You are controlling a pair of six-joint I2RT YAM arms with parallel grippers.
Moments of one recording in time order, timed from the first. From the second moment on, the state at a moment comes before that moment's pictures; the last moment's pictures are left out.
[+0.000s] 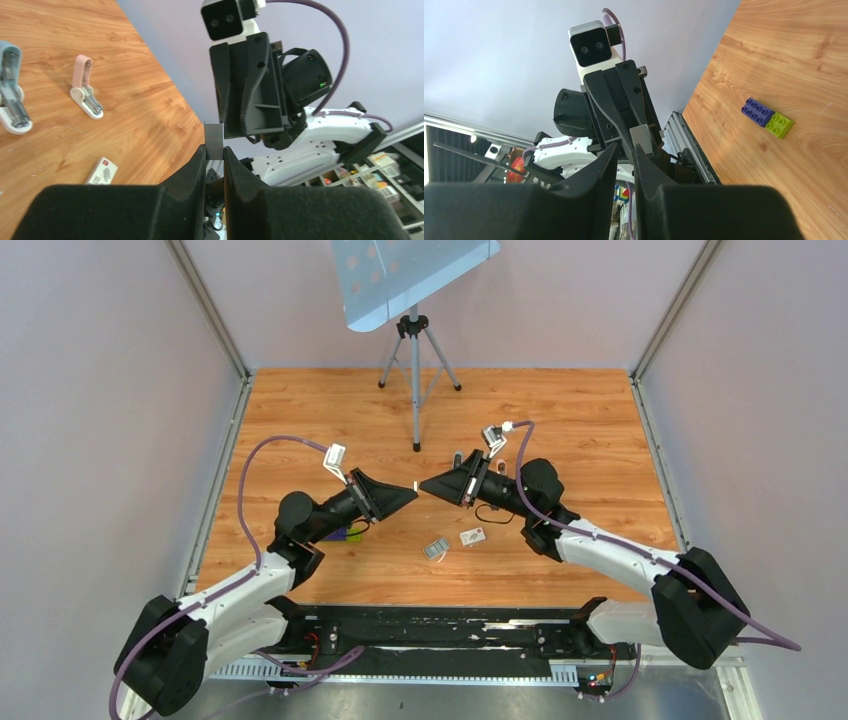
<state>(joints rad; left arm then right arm) -0.53 0.97 0.31 0.91 0.49 -1.07 0.70 1.24 0.60 0.77 -0.51 1.25</state>
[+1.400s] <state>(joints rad) -0.58 1.20 0.59 -0.01 0.10 -0.42 0.53 1.70 0.92 -0.02 -0.02 0.39</state>
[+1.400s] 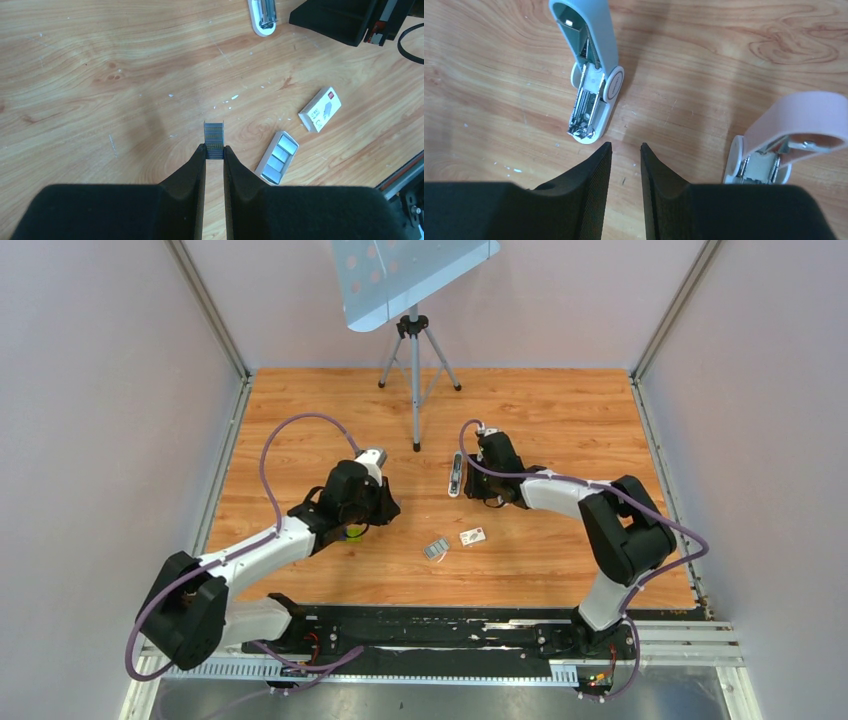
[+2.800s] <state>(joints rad) -0.70 1.67 0.92 -0.35 -0.24 -0.39 0.54 1.22 0.69 -0.01 -0.09 0.40</state>
